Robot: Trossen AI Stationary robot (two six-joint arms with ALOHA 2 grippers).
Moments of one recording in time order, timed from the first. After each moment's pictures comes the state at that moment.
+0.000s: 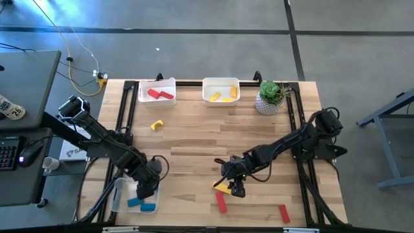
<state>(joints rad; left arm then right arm) -0.56 1.37 0.95 -0.97 0.15 -1.06 0.39 1.74 1.10 -0.36 -0.17 0.52</state>
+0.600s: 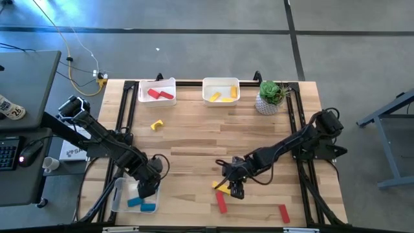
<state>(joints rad) -0.55 1.37 0.95 -0.97 0.14 -1.08 0.43 1.74 1.10 -0.37 -0.10 0.63</state>
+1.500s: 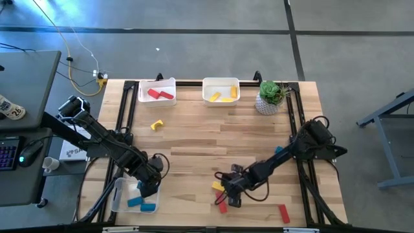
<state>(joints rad) -0.55 1.37 0.95 -0.96 0.07 -1.10 0.52 1.92 1.11 -0.28 0.09 0.68</state>
